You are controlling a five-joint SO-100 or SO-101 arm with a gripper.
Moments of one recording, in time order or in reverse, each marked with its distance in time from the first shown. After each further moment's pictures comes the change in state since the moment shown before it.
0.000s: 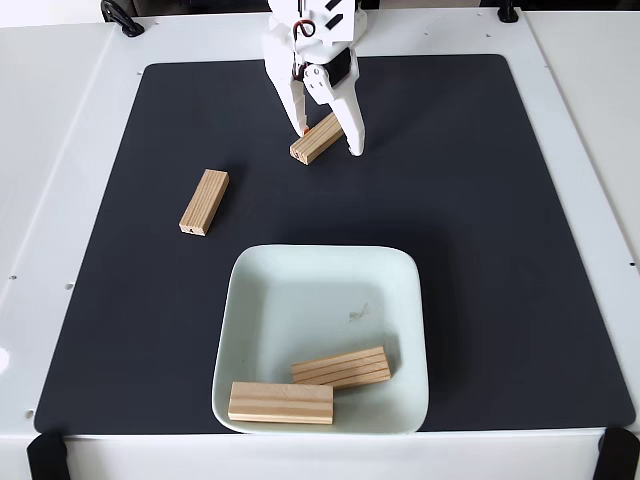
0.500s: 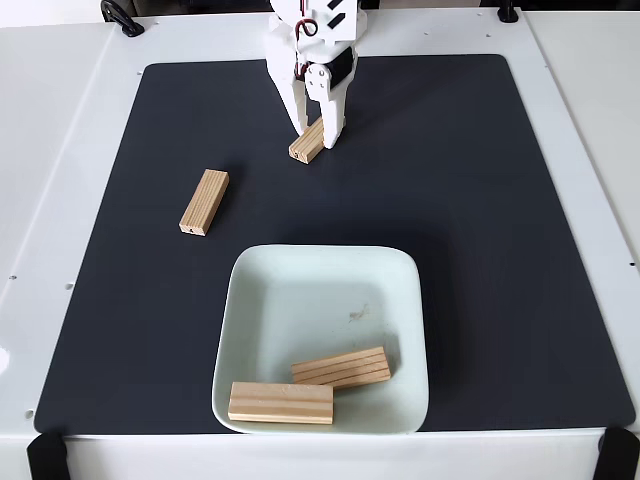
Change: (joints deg) arm -0.4 0.0 -0.1 -0.4 0.4
